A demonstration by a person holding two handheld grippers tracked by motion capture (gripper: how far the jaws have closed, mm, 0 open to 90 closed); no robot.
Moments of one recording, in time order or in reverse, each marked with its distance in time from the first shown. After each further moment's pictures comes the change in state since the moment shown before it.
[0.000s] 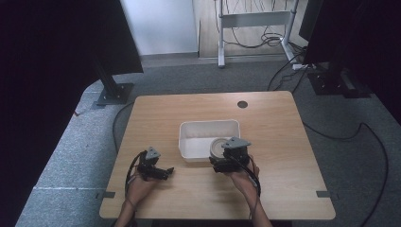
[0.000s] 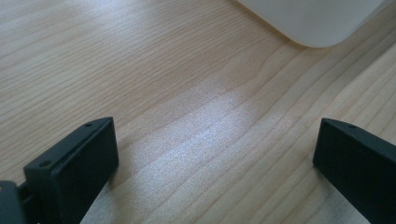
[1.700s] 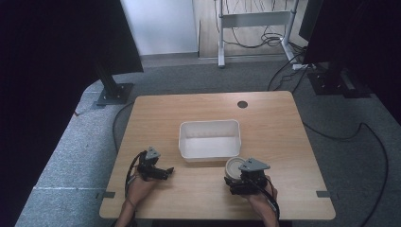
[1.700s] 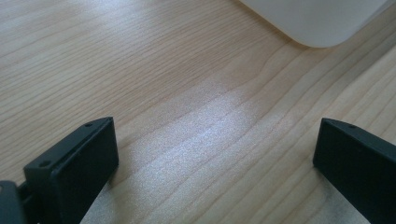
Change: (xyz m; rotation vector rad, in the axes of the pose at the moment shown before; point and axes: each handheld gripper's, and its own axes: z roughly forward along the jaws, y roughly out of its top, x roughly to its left) left arm 0.000 0.000 0.000 -0.001 0.006 -0.008; right arm 0.000 -0.065 -0.046 0.030 0.004 0.001
